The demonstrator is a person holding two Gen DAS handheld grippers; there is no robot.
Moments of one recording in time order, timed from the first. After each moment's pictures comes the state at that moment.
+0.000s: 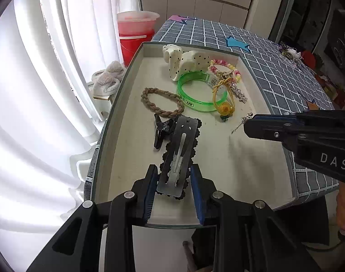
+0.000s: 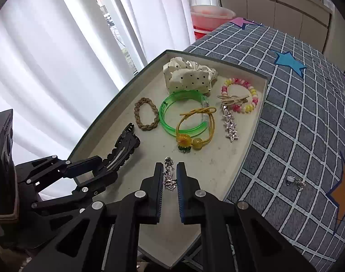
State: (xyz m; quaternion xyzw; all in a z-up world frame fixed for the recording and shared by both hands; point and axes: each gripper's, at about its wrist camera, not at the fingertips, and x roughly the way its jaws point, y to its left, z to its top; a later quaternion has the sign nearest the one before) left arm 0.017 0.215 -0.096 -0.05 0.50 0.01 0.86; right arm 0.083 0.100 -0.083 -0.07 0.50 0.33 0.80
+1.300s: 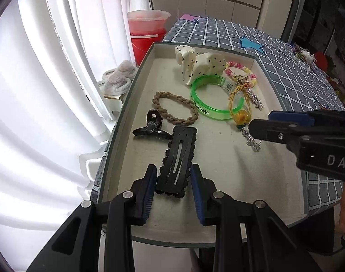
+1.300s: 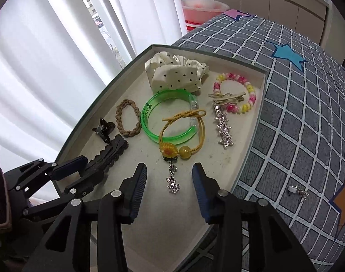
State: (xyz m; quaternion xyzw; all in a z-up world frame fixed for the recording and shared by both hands) left arm 0.031 0.217 -0.098 -0.04 0.50 0.05 0.86; right arm 0.105 0.101 -0.094 -0.07 0.51 0.31 0.80
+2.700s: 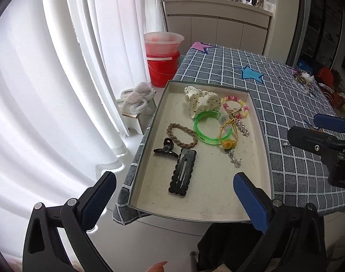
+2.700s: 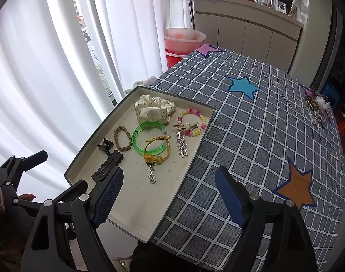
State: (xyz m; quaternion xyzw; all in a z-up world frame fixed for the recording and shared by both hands) left arm -0.008 0.207 -0.020 -0.03 0.45 0.11 0.89; right arm 0.063 0.062 -0.005 -0.09 0.44 0.24 0.86
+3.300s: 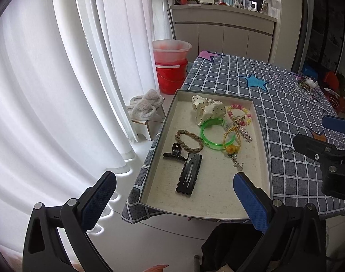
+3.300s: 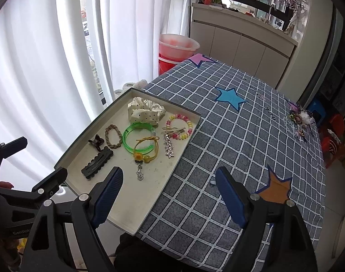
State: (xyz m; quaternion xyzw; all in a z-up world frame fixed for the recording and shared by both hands) left arm -0.023 0.203 -0.003 -0.03 0.43 0.13 0.89; right arm 0.046 0.064 0.006 -0.15 0.41 0.21 0.87
